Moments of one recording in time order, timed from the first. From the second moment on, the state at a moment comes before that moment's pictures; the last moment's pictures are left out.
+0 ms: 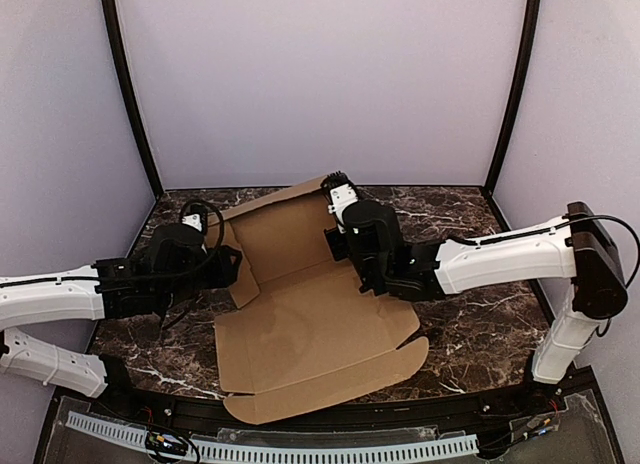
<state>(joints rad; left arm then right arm) -0.92 1.06 0.68 -0.19 -0.52 -0.69 1.12 1.71 1.13 0.31 0.84 -0.06</state>
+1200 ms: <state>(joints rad) -0.91 1.14 0.67 -0.17 -0.68 -0.77 1.19 1.70 1.16 0.20 0.91 0.06</state>
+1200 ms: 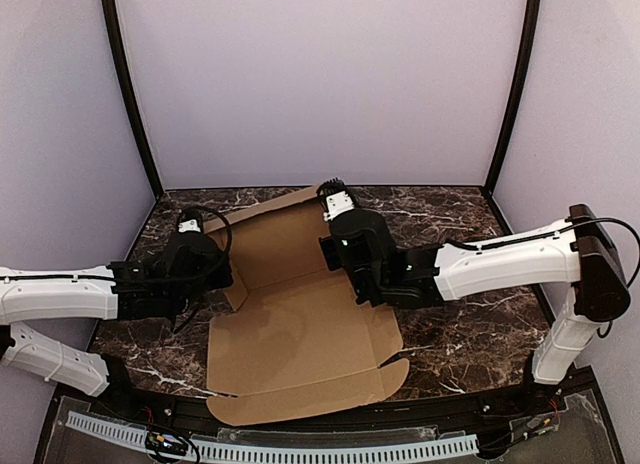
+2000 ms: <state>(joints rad) -0.92 1.12 0.49 0.03 -0.71 -0.82 1.22 1.70 1.19 0.13 0.90 0.08</state>
